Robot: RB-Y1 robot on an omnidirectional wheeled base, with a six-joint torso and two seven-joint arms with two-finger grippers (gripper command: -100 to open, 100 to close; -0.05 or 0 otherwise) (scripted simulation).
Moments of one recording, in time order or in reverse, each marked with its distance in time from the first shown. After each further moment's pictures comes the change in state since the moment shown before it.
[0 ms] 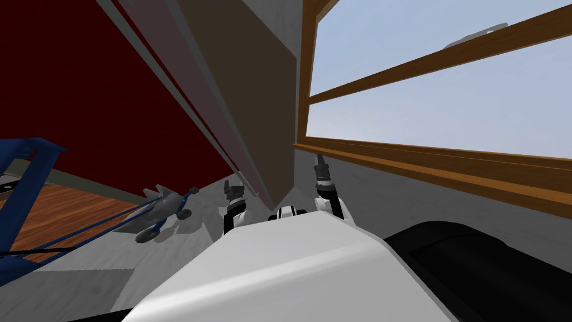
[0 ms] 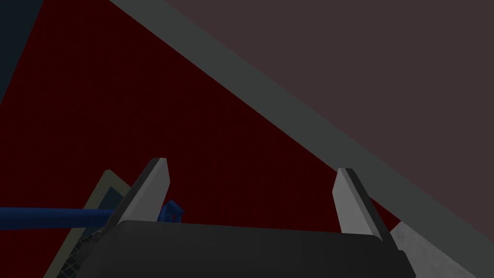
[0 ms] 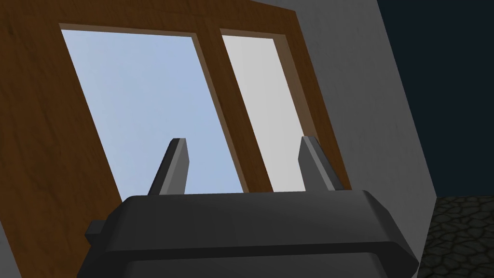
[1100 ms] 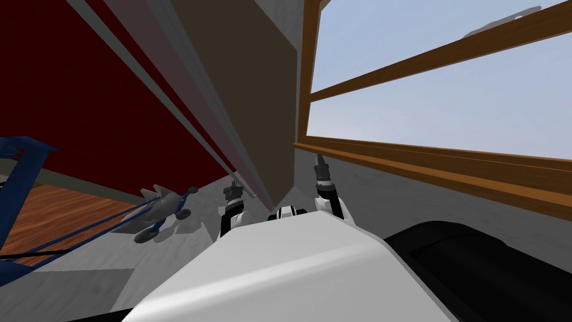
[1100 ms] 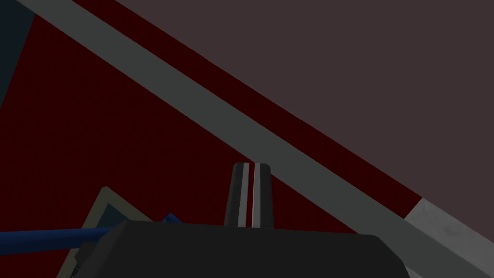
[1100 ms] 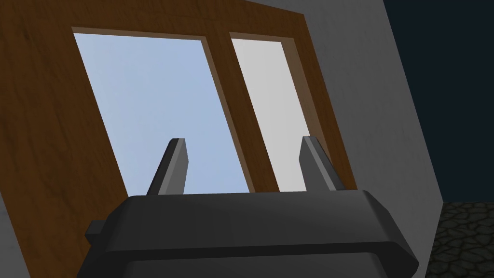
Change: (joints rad) left arm 0.002 0.064 0.003 0.015 0.004 0.006 0.003; right arm 0.000 0.000 0.000 0.000 0.000 0.000 0.000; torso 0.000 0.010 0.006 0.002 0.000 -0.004
